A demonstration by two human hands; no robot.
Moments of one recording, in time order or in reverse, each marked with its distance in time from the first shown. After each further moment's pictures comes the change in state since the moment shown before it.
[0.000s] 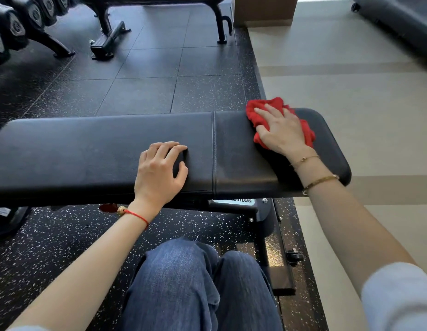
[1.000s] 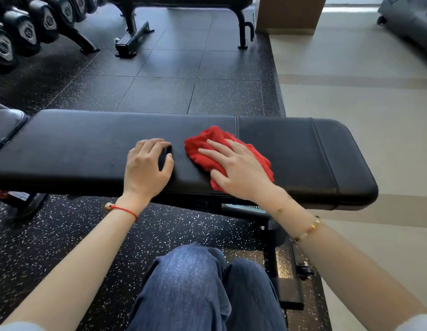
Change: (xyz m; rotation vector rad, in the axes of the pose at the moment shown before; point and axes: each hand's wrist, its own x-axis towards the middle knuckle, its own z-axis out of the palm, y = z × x) left_hand -0.004 -0.057 -0.024 -0.049 0.041 -0.215; right_hand -0.069 -0.122 0.030 0.089 -0.071 -0.533
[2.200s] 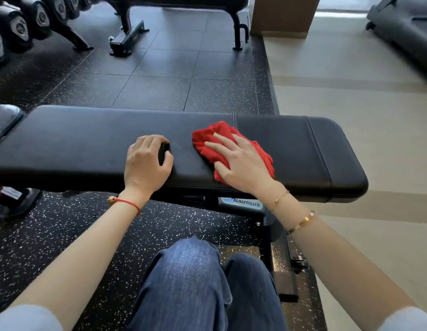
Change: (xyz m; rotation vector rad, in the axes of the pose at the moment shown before) left_hand -0.004 0.001 -0.003 -0.044 -0.005 -0.022; right_hand -0.003 0.000 -0.002 -0.020 0.032 0.082
